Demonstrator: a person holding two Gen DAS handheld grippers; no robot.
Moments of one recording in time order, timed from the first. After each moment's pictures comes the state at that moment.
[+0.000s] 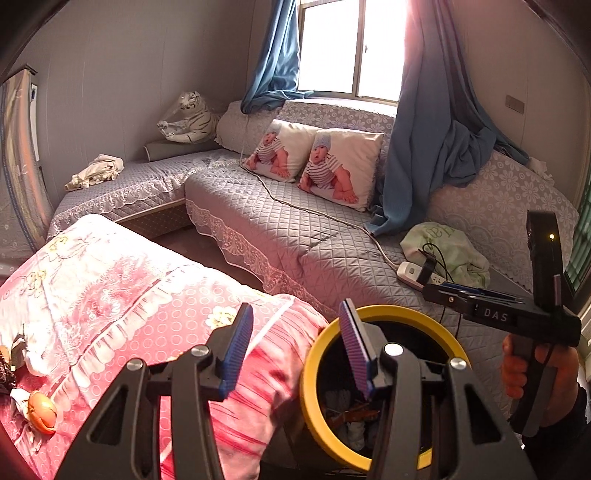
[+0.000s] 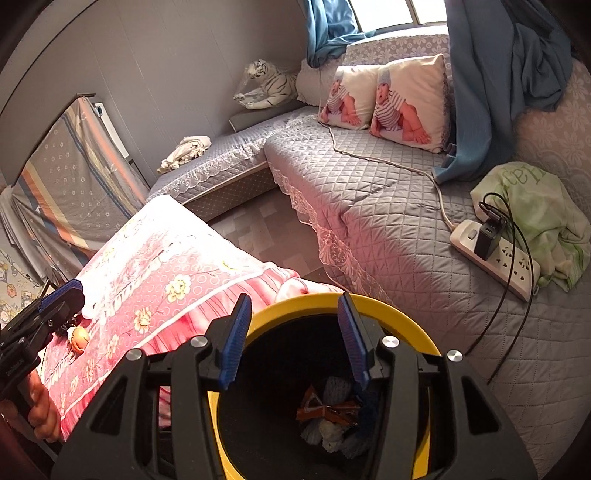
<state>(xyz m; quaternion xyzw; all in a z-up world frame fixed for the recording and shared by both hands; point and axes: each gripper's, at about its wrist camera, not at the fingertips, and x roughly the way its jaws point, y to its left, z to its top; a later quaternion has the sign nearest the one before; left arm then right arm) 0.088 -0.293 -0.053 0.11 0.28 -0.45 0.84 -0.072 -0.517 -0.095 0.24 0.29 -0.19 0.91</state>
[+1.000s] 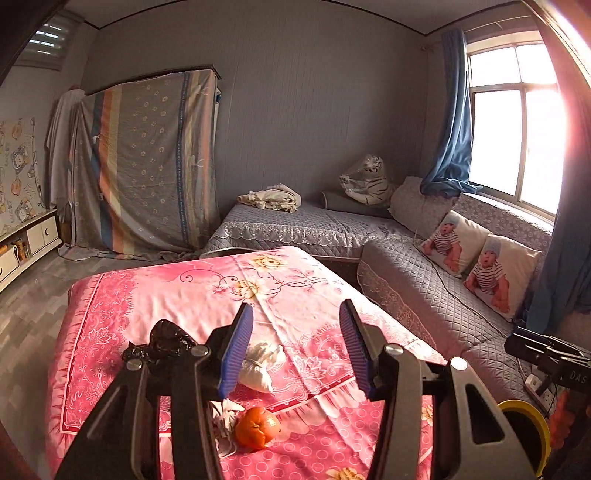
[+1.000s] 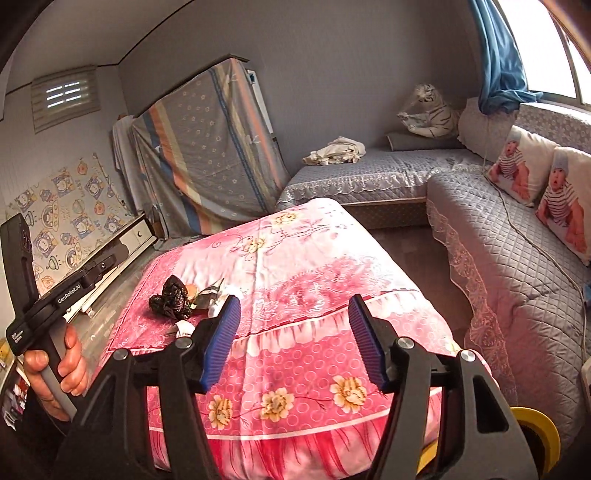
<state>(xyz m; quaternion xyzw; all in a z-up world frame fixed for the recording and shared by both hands) 0.190 -0.052 0.015 -0.02 0.21 -0.15 0.97 0.100 -0.326 -0.002 0.12 0.26 0.07 0.96</state>
